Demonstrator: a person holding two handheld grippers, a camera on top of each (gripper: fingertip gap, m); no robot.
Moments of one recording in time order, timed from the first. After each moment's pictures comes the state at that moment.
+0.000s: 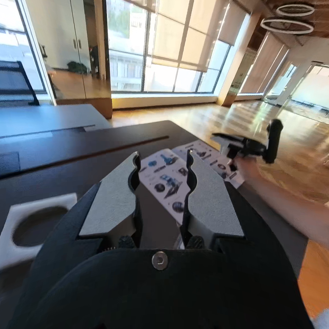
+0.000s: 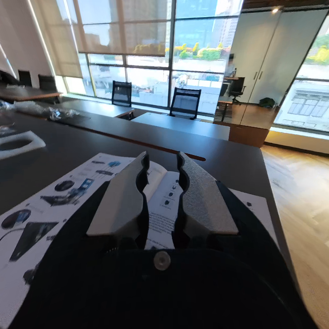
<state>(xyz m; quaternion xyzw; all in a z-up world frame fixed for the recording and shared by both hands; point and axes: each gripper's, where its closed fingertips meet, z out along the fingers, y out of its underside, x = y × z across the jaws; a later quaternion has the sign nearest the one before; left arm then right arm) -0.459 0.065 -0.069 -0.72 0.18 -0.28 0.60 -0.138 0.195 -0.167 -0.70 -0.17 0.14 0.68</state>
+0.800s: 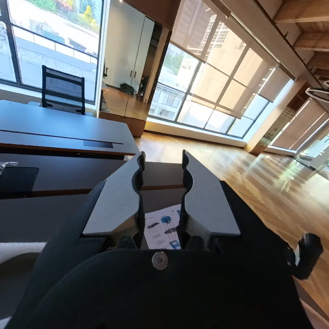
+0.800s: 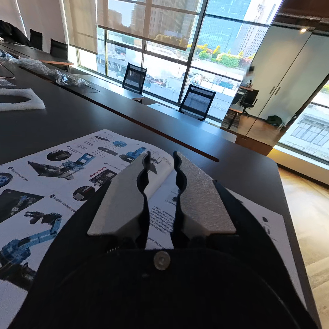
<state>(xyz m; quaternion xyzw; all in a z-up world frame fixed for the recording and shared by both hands) -0.450 0.196 -0.008 -0.71 0.01 -0.26 0.65 -0.171 0.202 -0.205 -0.68 -0.27 0.11 0.67</state>
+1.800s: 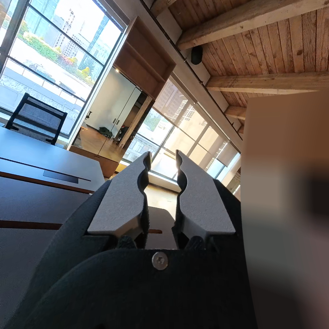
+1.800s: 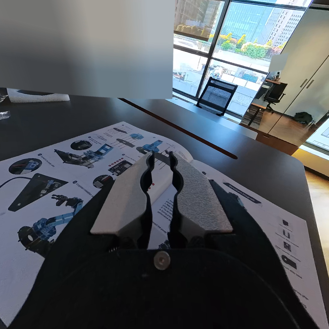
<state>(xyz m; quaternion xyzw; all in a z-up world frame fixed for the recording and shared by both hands) -0.473 0.196 0.023 -0.57 -0.08 -0.37 0.73 -0.184 0.188 -0.216 -0.69 -0.31 0.14 0.64</state>
